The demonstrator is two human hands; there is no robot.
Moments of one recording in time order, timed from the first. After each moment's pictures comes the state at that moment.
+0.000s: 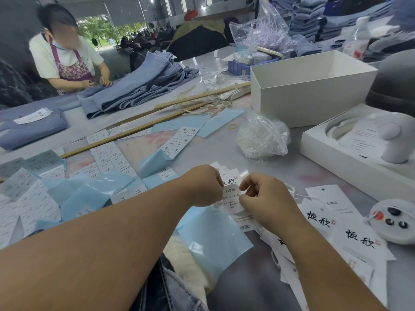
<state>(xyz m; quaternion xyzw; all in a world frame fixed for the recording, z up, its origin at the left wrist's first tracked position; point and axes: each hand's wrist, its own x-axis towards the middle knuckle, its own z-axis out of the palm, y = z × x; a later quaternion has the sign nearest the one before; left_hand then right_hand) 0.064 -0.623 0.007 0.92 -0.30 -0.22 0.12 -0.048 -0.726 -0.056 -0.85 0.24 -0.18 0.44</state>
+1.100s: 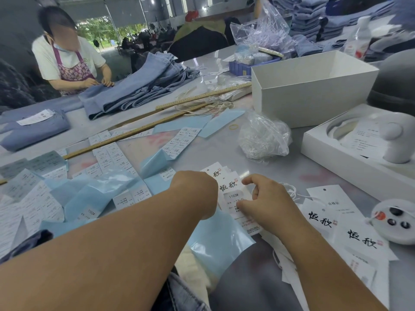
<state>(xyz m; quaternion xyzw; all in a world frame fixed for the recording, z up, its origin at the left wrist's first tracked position) 0.050 -0.612 0.015 0.88 -0.40 -0.05 -0.27 -0.044 -0.730 -0.065 -0.85 0.27 -0.15 0.42</state>
